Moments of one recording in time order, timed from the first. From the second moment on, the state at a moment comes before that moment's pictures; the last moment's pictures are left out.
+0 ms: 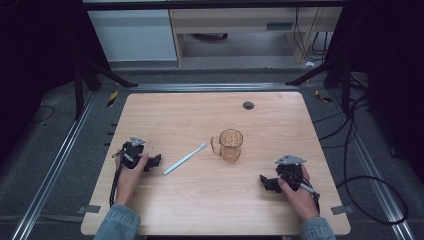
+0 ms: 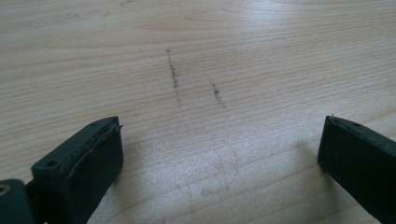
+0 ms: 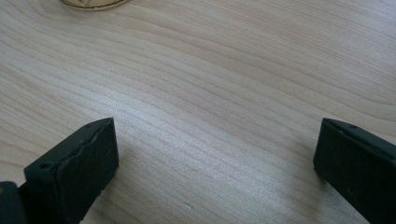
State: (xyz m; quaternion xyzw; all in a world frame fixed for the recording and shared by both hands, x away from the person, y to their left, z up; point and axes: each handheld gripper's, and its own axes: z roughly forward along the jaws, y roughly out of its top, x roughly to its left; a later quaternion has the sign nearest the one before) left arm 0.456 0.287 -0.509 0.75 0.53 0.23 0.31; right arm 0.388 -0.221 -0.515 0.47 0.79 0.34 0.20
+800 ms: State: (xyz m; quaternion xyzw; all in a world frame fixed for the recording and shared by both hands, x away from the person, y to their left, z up) left arm 0.415 0.285 -0.452 0.77 0.46 0.30 0.32; right arm 0.387 -0.221 -0.515 0.47 0.79 0.34 0.20
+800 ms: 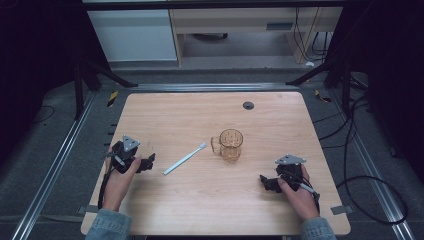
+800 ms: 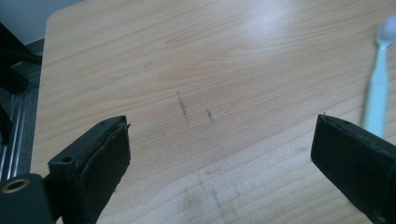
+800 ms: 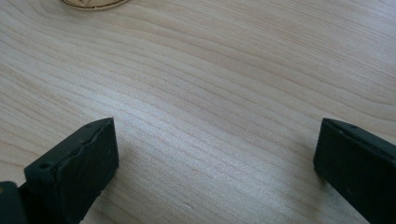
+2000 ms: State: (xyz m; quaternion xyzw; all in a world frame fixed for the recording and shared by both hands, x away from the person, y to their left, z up) left arm 0.447 0.189 -0.432 0.90 0.37 0.17 0.17; right arm 0.388 -0.221 -0.515 0.47 0.79 0.34 0.20
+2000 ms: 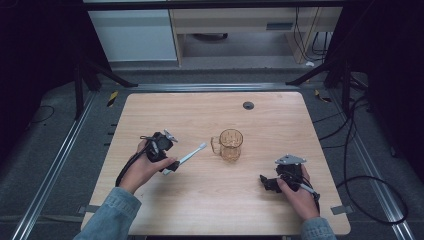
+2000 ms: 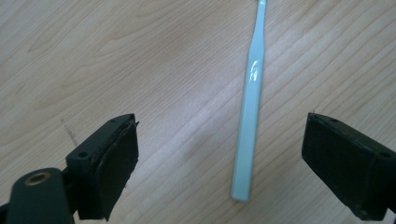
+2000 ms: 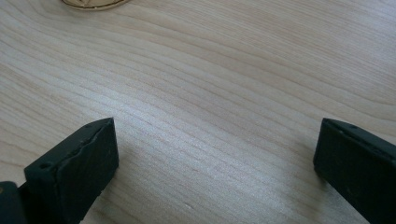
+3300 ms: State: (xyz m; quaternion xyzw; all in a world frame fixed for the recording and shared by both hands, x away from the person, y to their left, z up) left arm 0.504 0.125 -0.449 0.94 0.33 0.06 0.07; right arm 0.388 -0.221 -0.515 0.47 0.79 0.34 0.20
